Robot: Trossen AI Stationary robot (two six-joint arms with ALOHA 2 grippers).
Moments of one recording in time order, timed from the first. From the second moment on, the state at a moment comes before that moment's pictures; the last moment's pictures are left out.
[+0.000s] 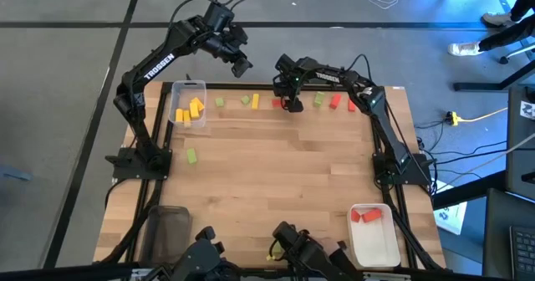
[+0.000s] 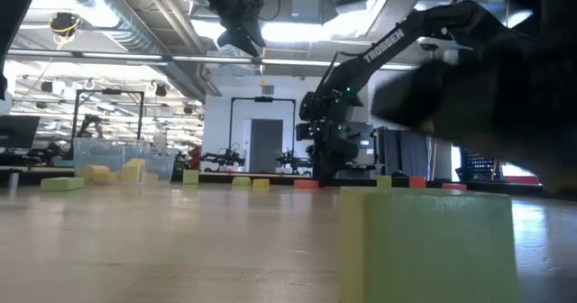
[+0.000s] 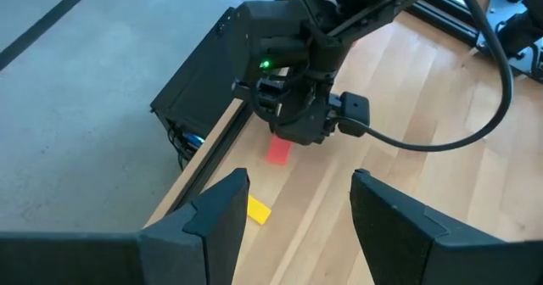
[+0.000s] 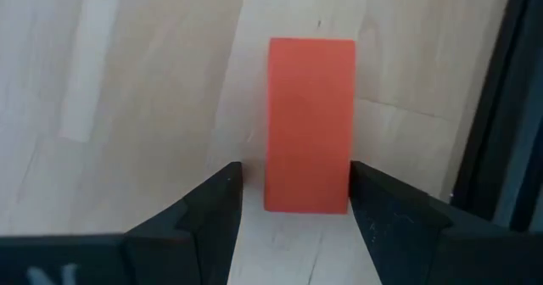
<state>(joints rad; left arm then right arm) 0.78 1.75 1.99 -1.01 0.26 0.08 -0.70 2.38 1.91 -0.88 -0.25 -0.92</state>
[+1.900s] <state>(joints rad) 0.78 1.75 1.98 -1.02 0.34 0.35 -0.45 1.81 2.08 -1.57 -0.01 -0.01</state>
